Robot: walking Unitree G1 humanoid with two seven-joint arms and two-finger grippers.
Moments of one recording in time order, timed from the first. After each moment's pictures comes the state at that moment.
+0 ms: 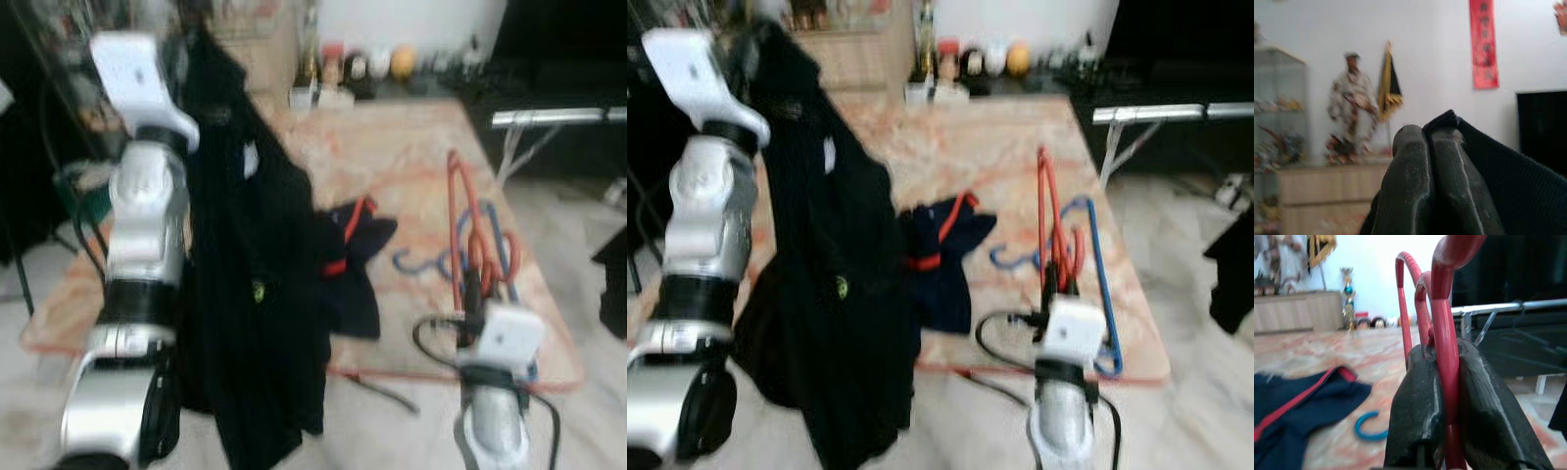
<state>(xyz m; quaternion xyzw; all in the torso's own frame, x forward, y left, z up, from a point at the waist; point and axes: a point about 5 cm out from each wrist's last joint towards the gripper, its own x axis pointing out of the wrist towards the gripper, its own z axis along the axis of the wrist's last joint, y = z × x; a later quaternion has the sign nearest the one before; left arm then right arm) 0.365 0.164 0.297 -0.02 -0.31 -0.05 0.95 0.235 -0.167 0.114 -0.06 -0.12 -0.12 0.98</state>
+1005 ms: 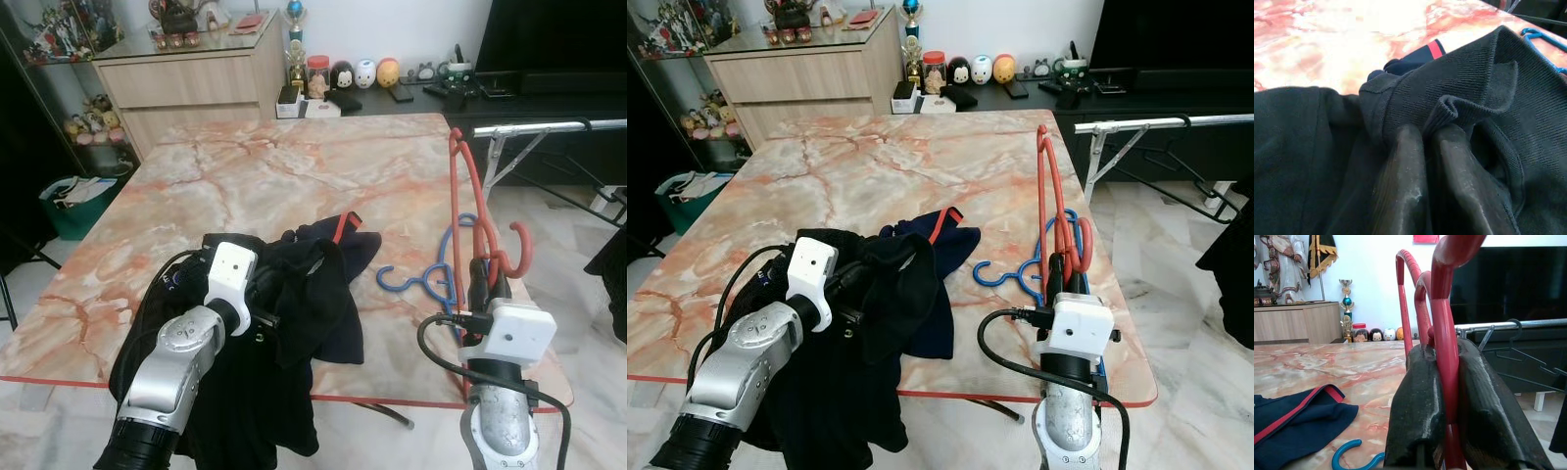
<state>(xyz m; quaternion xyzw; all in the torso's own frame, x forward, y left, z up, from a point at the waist) 0.303 0.128 0.130 0.01 0.07 -0.24 0.97 0.235 -0.170 0.120 -0.07 -0.13 -0.11 0.98</state>
